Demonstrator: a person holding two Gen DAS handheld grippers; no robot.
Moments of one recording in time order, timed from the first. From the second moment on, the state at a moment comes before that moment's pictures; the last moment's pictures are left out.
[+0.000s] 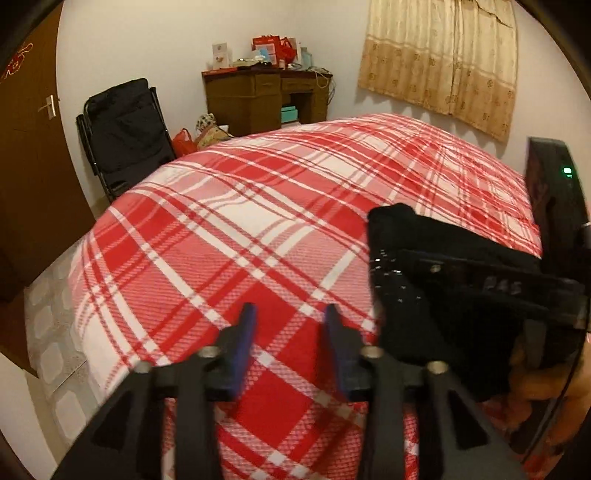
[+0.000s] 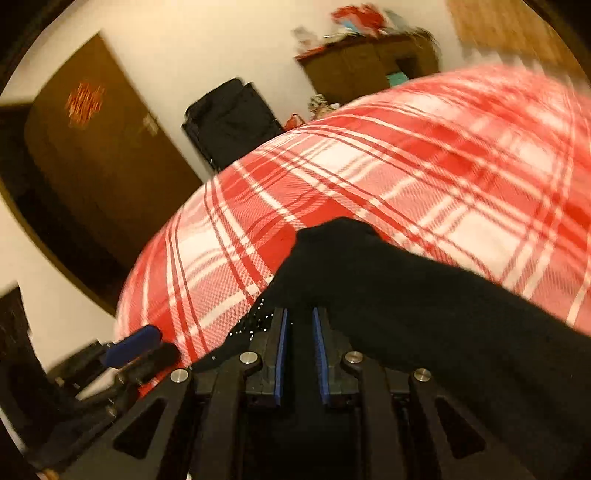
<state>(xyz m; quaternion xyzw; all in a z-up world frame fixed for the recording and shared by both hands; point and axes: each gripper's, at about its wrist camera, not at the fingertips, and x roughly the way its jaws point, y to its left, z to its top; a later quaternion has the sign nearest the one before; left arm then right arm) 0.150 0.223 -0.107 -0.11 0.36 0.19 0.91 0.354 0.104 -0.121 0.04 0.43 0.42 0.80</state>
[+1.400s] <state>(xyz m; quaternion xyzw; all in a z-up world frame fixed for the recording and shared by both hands) 0.080 0.115 -0.033 -0.02 0.27 0.09 0.96 0.110 -0.065 -0.007 0.10 0.23 0.16 0.95</state>
